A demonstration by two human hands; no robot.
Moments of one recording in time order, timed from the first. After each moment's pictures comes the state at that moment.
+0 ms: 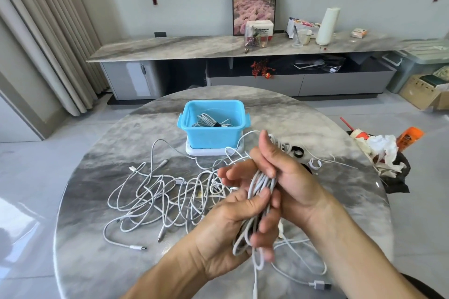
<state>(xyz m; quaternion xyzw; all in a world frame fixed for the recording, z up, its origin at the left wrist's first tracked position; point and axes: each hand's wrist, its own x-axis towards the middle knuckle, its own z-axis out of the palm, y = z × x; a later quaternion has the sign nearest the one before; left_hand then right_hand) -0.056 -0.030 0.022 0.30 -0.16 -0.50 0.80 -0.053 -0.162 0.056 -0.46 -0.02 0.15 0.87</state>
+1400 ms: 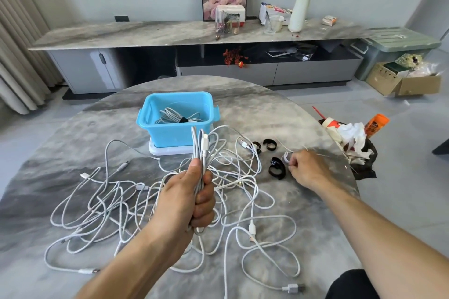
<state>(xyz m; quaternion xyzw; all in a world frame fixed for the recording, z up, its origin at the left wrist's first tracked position) -0.013 -0.053 0.012 0.50 0.06 -0.29 0.81 0.008 -0.360 -0.092 -0.96 0.26 0.01 0.13</state>
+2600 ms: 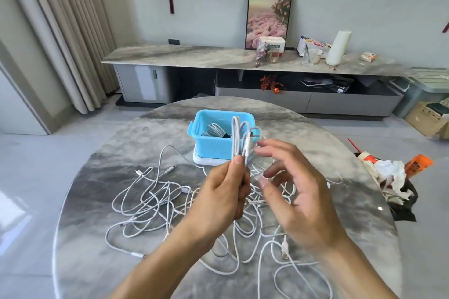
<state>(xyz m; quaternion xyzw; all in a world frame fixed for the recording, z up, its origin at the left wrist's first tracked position) -0.022 -0.020 0.048 0.61 -0.11 -0.16 0.77 -0.063 -0.162 0.054 -0.85 -0.14 -0.26 0.44</state>
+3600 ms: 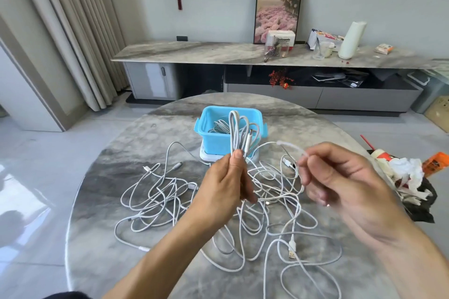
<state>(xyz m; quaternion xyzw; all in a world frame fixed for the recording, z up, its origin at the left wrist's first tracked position) -0.009 -0.018 0.036 0.74 -0.13 -0.09 0.65 -0.067 -0.205 0.069 -0.67 -0.07 -0.05 0.74</state>
